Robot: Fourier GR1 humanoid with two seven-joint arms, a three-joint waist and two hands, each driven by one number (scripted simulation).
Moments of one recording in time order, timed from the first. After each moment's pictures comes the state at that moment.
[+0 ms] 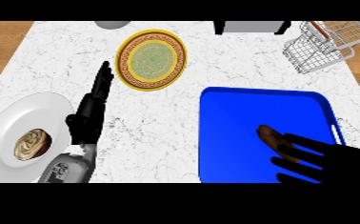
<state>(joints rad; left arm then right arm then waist) -0.17 0.20 -0.24 -1.51 0.02 0.34 0.01 -0.17 -1.19 0.45 -2.15 1.00 0.48 -0.59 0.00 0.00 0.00</state>
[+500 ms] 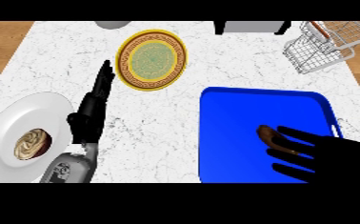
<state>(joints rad) -0.17 0.17 -0.22 -1.52 -0.01 0.32 0.03 -0.16 -1.08 0.44 -2.04 1.19 0.35 -0.72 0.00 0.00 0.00</state>
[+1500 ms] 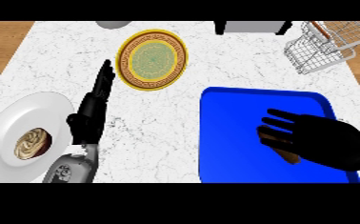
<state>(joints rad) -0.16 0.13 -0.18 -1.55 -0.06 0.28 0.05 -0.22 -0.84 0.42 -1.78 1.37 0.33 -0.80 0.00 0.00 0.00</state>
